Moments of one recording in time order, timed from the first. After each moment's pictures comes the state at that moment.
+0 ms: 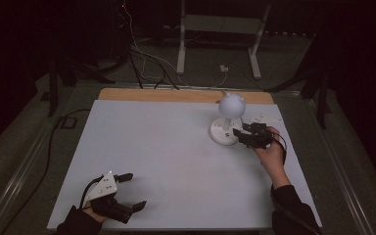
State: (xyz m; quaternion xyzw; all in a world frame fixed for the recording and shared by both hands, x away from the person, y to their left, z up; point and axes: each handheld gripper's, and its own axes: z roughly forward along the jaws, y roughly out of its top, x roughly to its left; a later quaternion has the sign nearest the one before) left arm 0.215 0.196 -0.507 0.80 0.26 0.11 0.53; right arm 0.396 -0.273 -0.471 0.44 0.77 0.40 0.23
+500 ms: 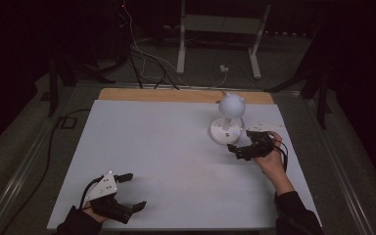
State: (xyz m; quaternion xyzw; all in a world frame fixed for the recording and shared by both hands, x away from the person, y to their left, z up) left arm 0.215 0.196 -0.507 0.80 0.25 0.12 0.53; right arm 0.369 -0.269 -0.469 0.39 0.80 0.42 0.17
